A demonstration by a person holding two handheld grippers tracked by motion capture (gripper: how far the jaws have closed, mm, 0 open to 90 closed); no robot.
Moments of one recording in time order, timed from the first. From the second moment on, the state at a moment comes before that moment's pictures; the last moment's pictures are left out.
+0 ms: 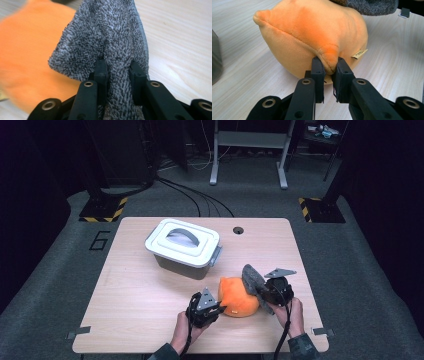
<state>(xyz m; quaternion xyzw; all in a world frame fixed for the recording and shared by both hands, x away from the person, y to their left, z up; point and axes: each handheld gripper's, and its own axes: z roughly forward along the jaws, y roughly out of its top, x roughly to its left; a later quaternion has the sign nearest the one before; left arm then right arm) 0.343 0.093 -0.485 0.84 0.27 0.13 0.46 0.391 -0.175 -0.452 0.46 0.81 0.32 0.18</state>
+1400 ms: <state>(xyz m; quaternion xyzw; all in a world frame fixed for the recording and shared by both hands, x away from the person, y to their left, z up) 0.351 0.093 -0.482 0.83 0.29 0.11 0.46 0.380 -0.181 -0.440 0.45 0.80 0.34 0.19</state>
